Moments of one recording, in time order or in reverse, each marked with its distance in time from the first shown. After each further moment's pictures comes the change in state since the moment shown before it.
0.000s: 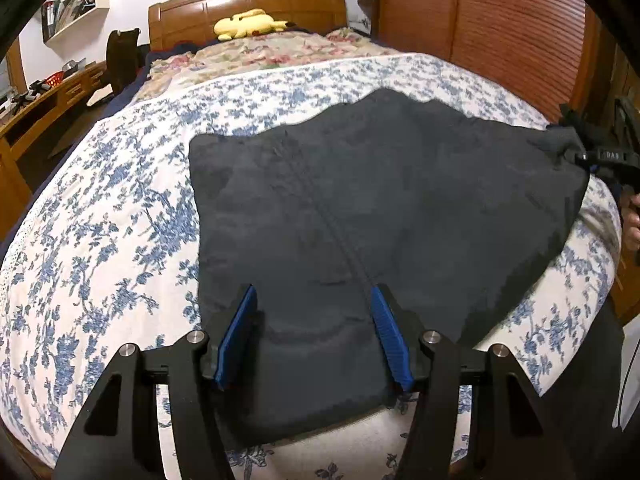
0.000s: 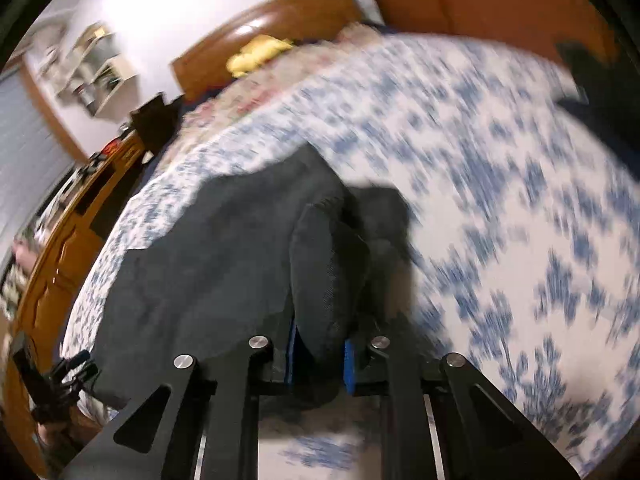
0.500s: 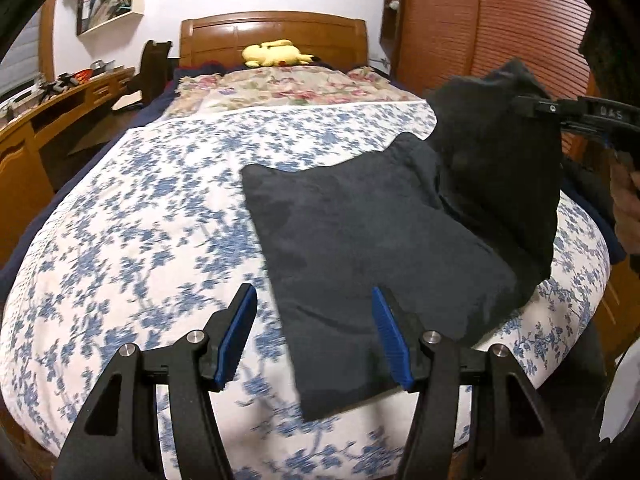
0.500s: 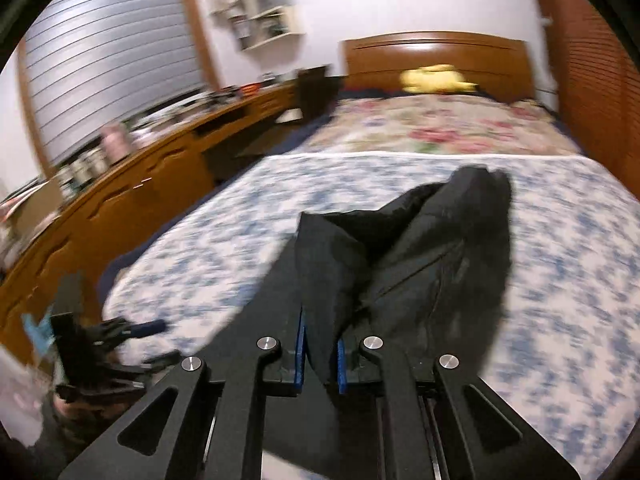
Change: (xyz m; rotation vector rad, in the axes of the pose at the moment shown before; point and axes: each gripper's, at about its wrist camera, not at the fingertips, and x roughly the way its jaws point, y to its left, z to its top) left arm -0.054 0.055 -0.011 -0.095 -0.120 0.011; right arm 0.014 0.278 0.004 -0.474 -0.006 0.301
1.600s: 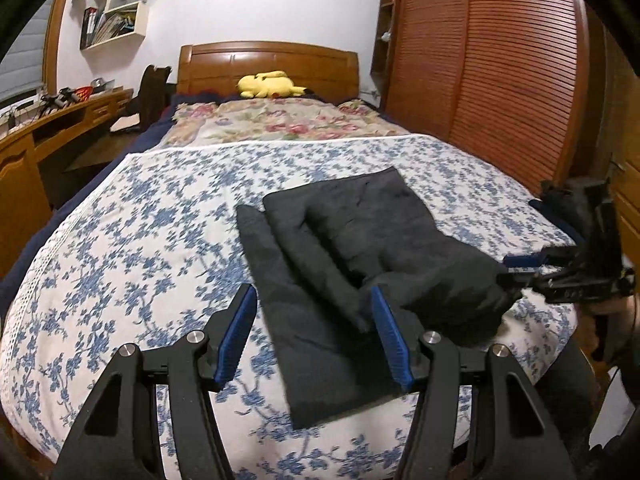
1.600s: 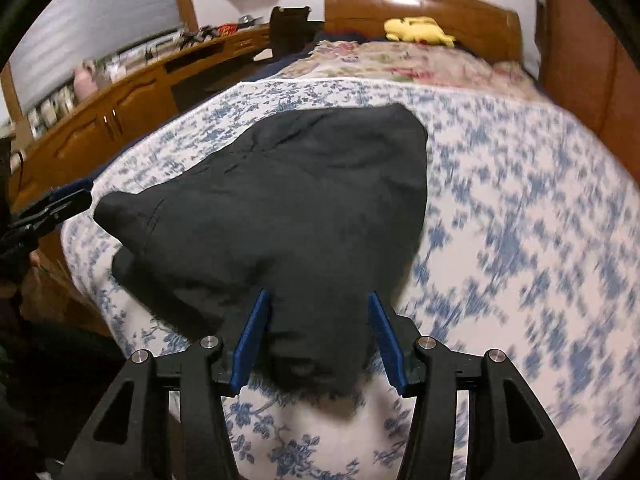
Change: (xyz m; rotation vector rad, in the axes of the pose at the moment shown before) left arm -0.027 -0.008 0.013 0.003 -0.121 -0.062; right arm 0.066 -0.022 -0.096 0.014 0.187 -0.139
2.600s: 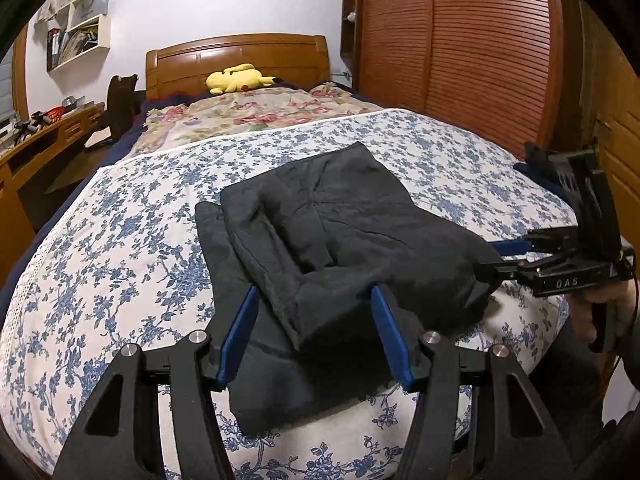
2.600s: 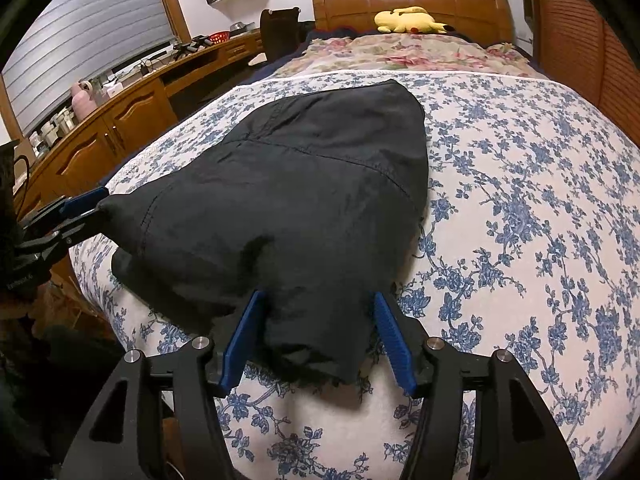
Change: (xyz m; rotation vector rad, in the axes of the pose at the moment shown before) left arm 0.025 -0.046 -0.005 0.116 0.063 -0.026; right arm -0.027 -0.023 -0.022 0.051 -0.007 0.023
